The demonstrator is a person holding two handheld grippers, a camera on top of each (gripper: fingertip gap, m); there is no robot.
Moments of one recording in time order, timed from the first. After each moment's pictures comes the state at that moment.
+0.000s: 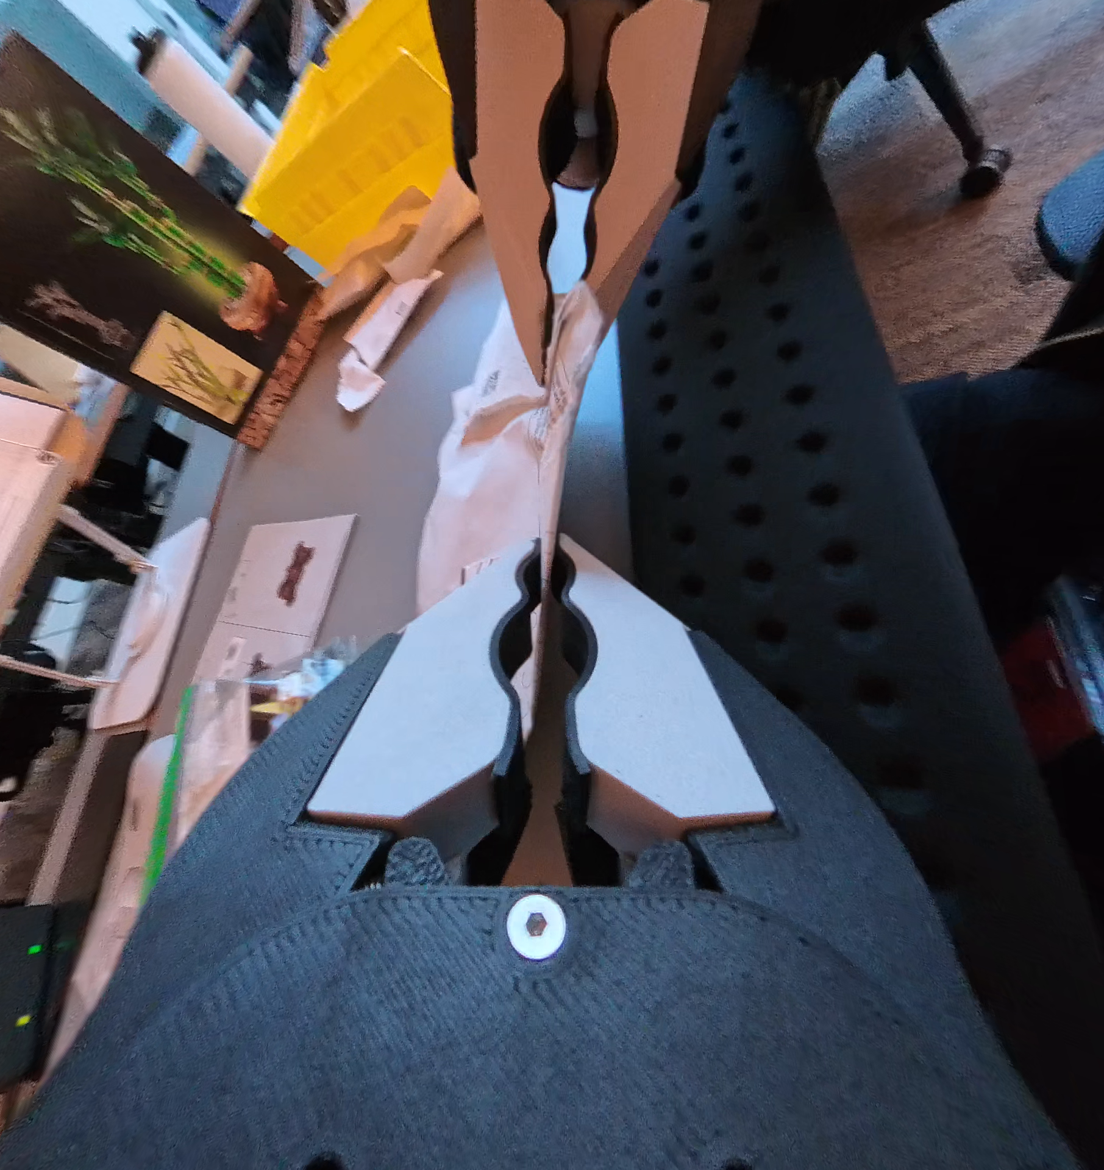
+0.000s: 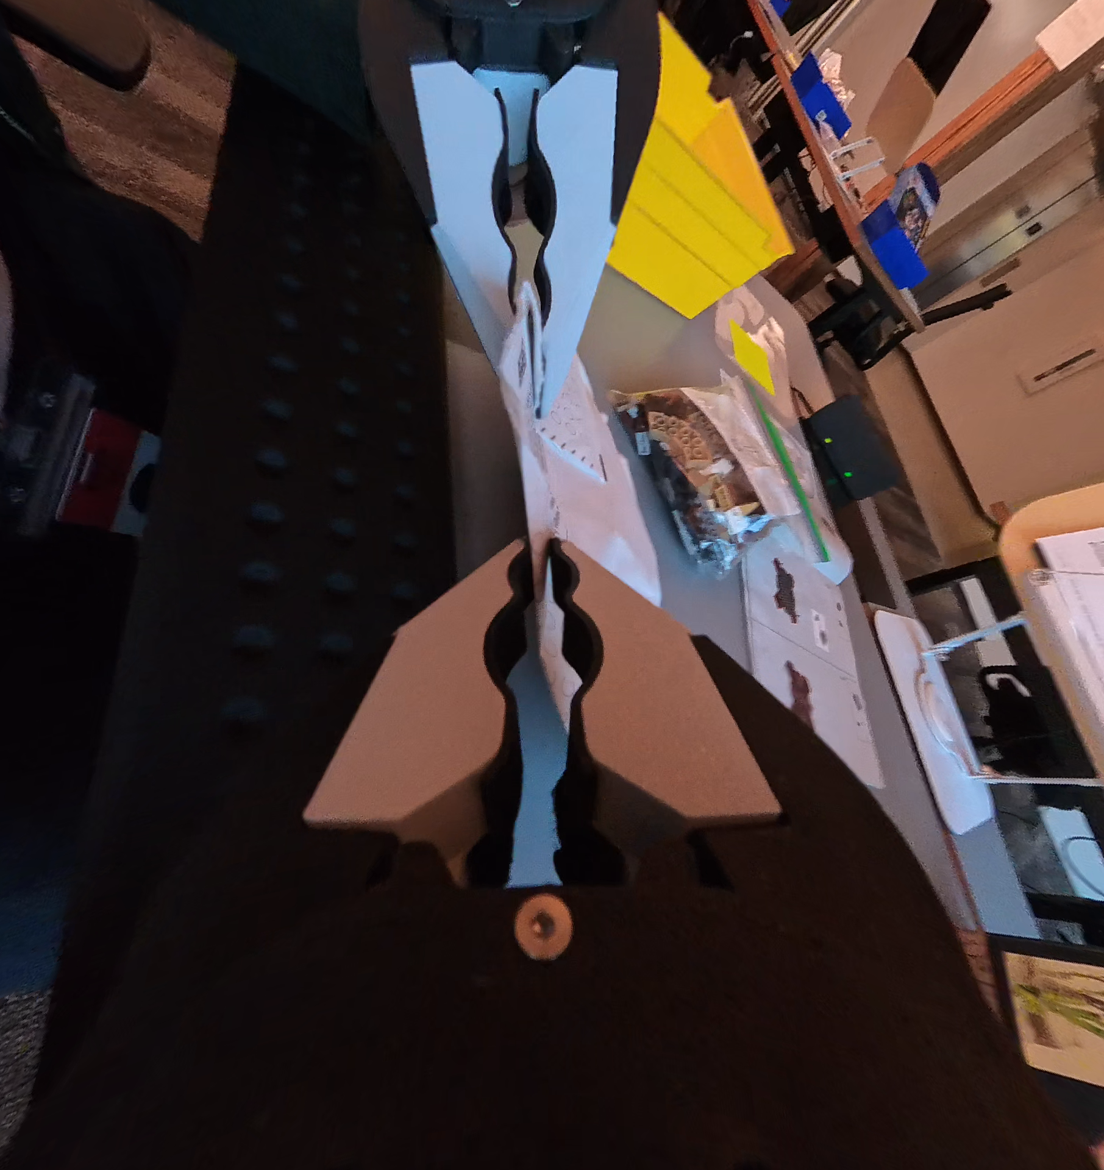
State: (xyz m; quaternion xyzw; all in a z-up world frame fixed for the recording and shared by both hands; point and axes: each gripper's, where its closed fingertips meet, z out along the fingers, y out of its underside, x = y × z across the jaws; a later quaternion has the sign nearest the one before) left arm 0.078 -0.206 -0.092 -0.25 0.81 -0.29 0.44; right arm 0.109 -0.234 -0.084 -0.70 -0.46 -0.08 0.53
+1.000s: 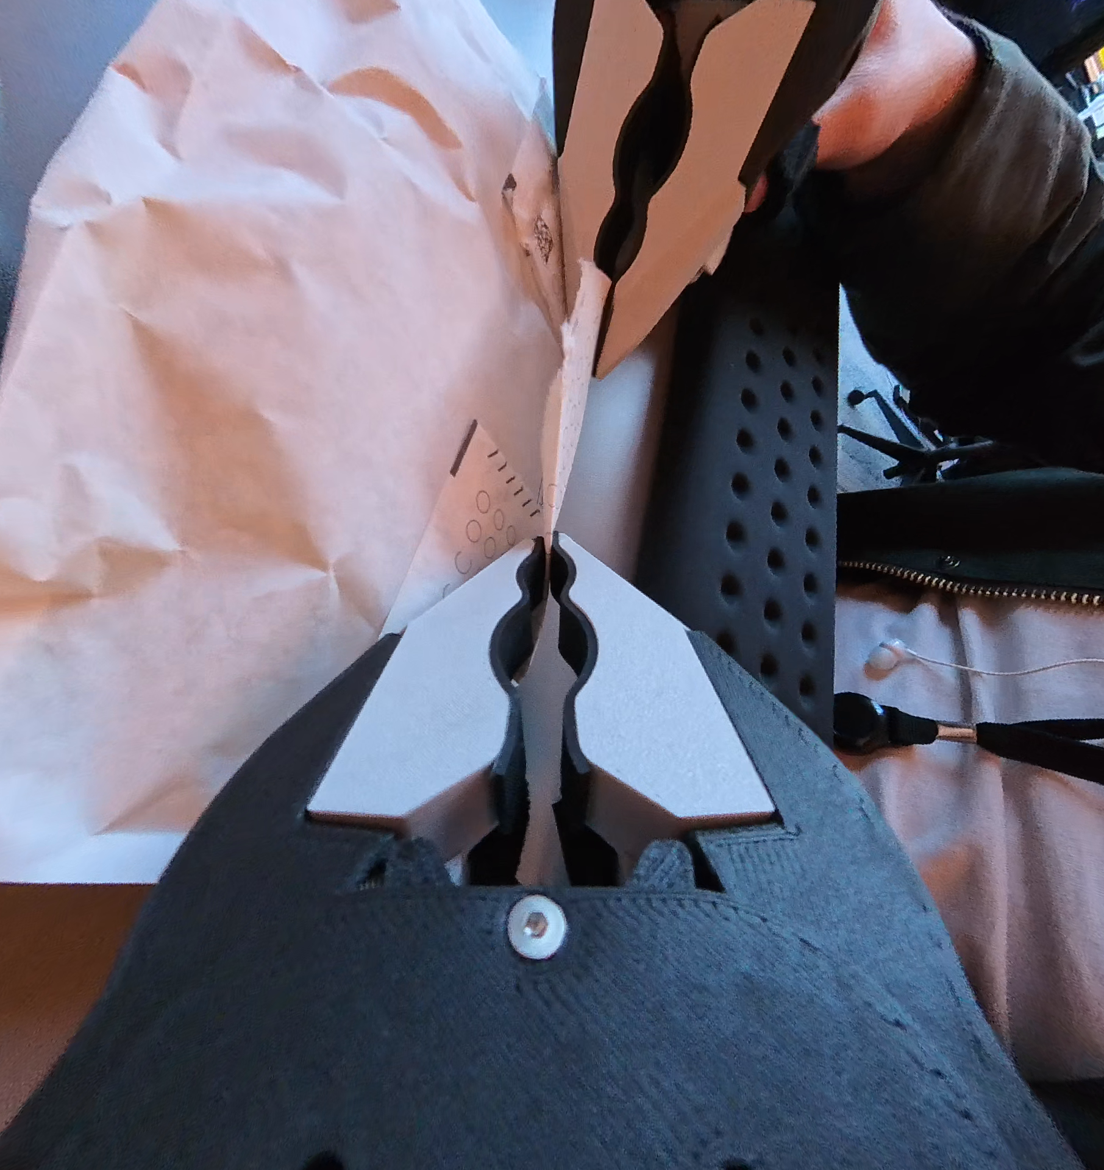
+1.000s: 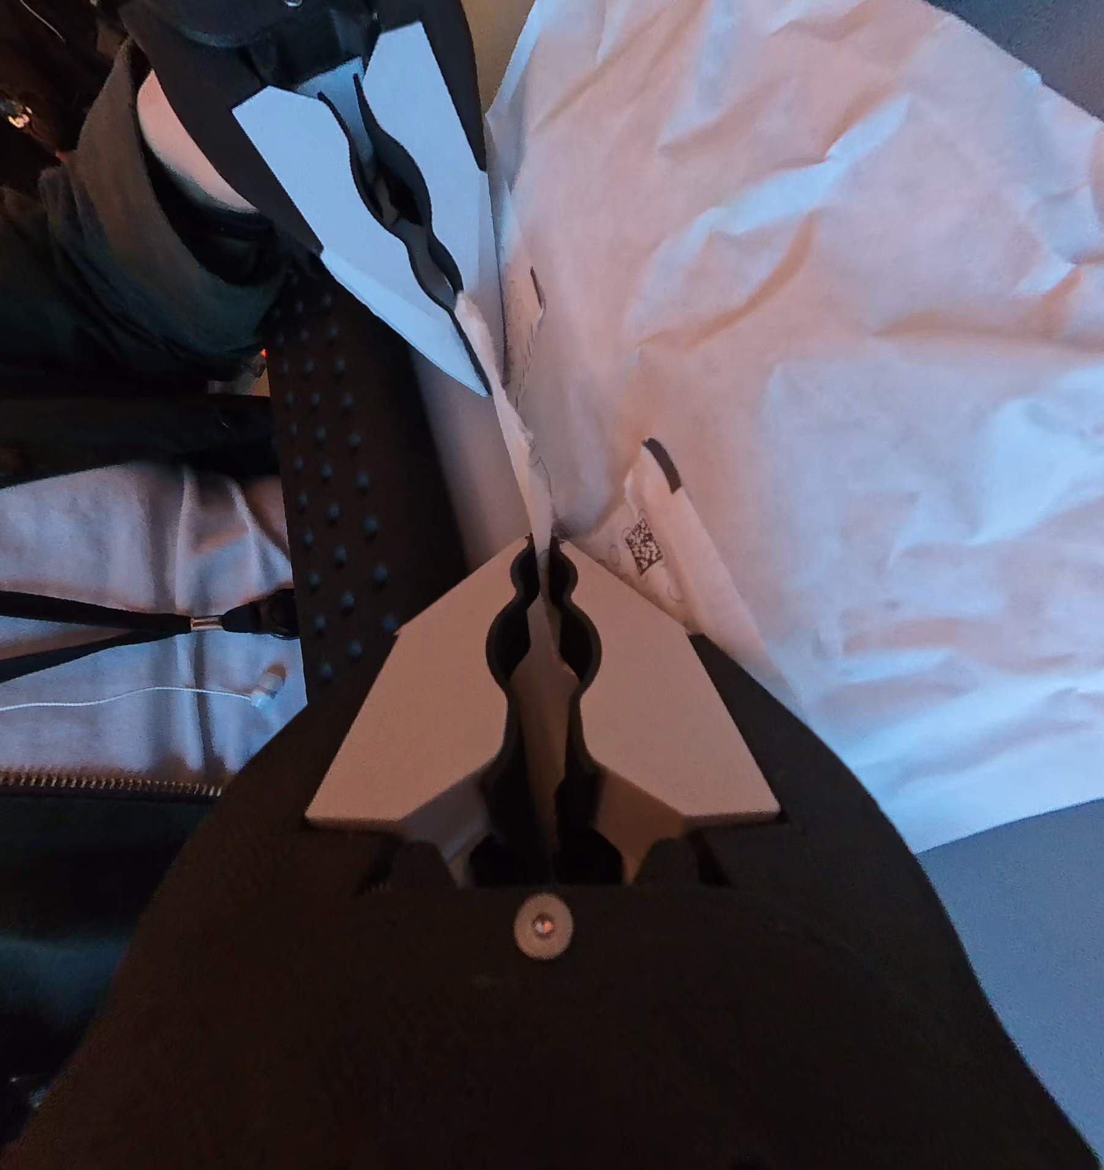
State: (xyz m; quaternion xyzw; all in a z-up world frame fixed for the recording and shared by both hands) left arm 0.089 -0.171 -0.159 -0.58 0.67 -0.46 0.00; right arm 0.136 -0.200 -0.159 -0.88 -0.12 0.38 0.24
